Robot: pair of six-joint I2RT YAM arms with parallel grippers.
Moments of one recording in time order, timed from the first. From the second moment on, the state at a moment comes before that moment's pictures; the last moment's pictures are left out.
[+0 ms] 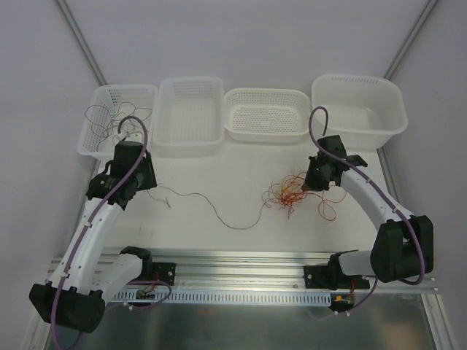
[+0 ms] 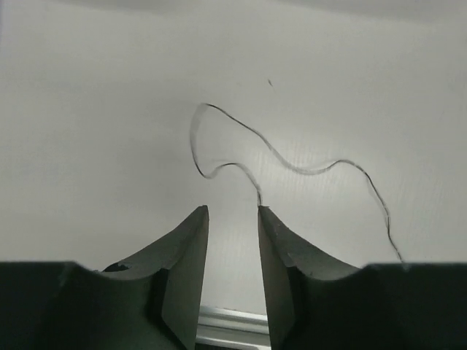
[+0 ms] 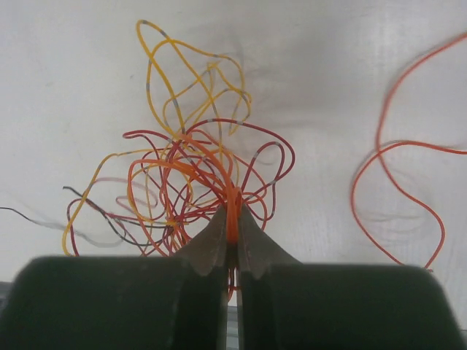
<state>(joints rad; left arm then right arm) -0.19 0.92 1.05 -0.89 -0.31 -0.27 0.17 1.34 0.96 -0.73 -0.08 0.46</state>
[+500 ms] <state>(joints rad) -0.44 0.87 0.75 -0.54 0.30 -0.50 0.68 1.44 1.10 -0.59 -0.07 0.49</state>
